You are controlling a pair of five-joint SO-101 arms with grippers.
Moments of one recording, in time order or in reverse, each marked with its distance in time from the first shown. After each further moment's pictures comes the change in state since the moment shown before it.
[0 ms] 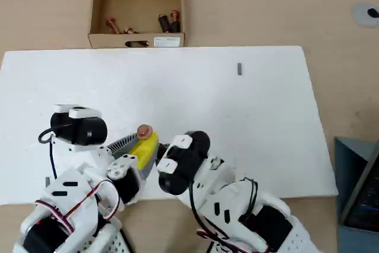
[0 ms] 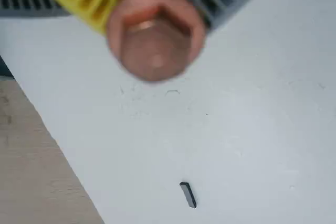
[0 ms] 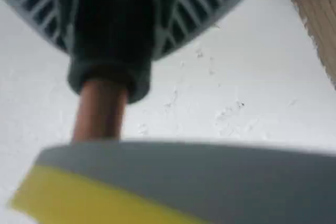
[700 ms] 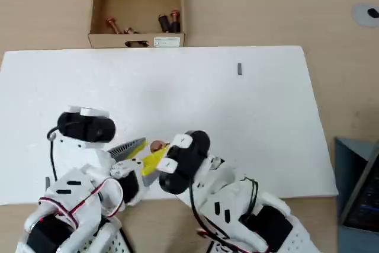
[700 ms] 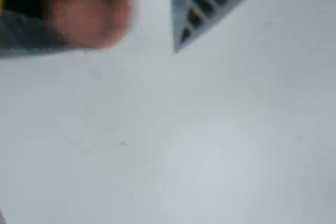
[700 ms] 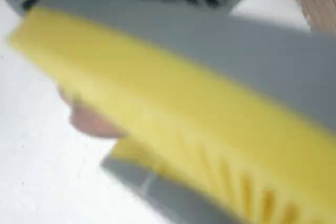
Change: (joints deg) left arm -2.7 0.1 1.1 6.3 -0.5; right arm 0.1 0.0 -0.1 0.0 0.2
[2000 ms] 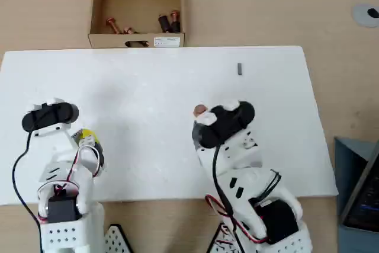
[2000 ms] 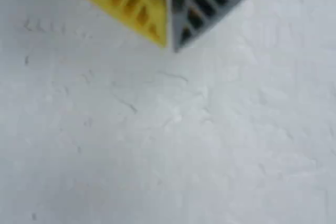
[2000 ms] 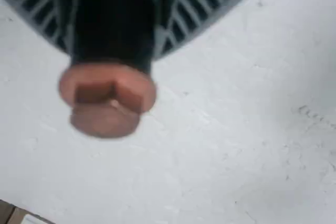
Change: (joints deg) left arm -40.5 0.1 26.9 -14.1 -16.8; right arm 24.4 5.2 -3.9 -2.0 -1.6
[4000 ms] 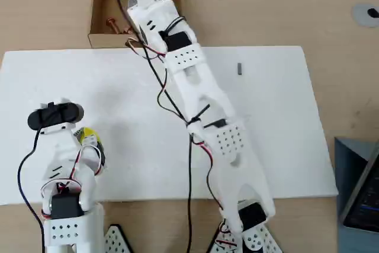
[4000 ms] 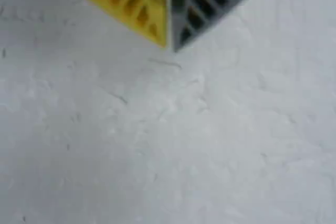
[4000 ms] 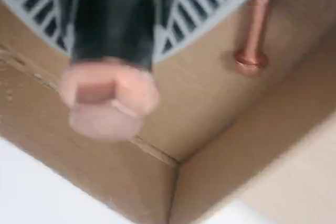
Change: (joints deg) left arm -0.1 0.1 4.3 -5.3 -3.2; right arm 0.5 154.5 -127.3 -35.8 10.9
